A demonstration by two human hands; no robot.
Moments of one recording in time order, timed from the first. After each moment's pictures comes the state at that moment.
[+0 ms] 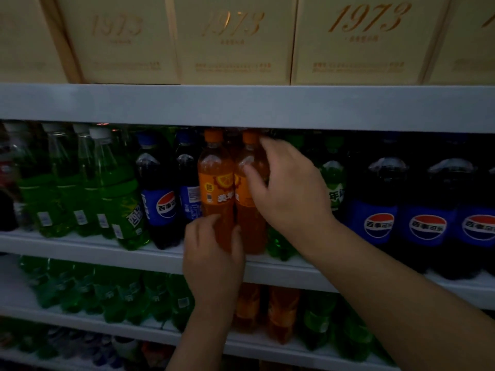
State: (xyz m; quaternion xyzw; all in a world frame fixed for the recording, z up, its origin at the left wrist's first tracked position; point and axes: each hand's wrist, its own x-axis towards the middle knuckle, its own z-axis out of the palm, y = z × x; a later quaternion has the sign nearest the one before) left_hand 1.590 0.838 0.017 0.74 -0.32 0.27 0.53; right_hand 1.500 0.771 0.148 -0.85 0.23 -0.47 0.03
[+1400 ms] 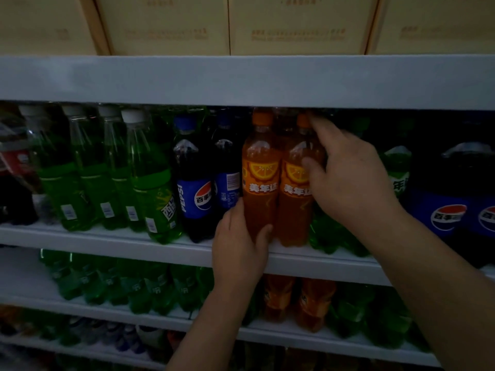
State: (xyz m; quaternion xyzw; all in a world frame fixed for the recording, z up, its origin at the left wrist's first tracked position) left_hand 1.651 0.850 0.006 0.76 -0.43 0.11 0.48; right_hand 1.522 0.773 0.148 -0.86 0.28 -0.42 0.03
